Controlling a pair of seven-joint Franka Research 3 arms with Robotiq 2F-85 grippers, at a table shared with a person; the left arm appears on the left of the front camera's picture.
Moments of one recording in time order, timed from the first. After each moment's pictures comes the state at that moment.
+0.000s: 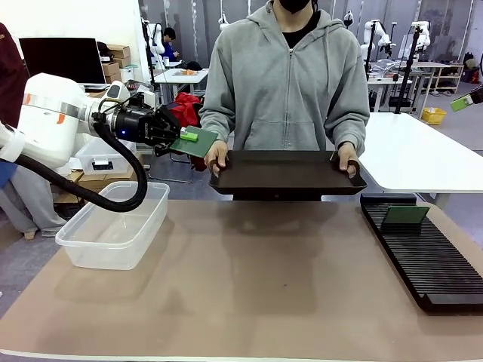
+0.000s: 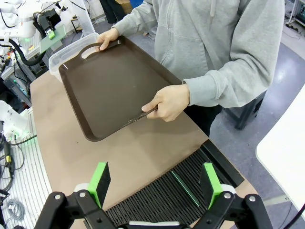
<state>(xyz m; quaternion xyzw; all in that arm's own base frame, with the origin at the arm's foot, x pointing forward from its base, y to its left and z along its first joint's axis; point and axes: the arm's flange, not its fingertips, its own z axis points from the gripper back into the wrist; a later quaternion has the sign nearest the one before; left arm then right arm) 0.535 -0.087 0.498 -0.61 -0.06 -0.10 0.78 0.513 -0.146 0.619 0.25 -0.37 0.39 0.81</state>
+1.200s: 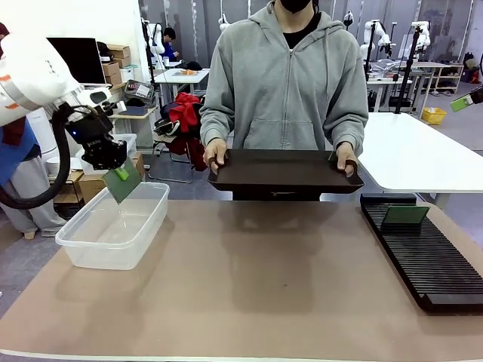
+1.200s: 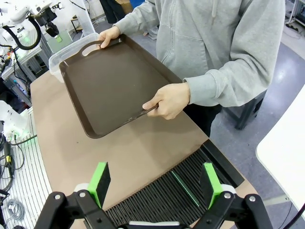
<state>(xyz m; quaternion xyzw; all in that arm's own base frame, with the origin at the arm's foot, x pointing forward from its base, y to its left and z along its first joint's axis) 0.520 0.000 0.503 -0.16 -0.10 -0.10 0.98 0.513 -0.146 0.619 0.26 -0.37 0.39 0.81</state>
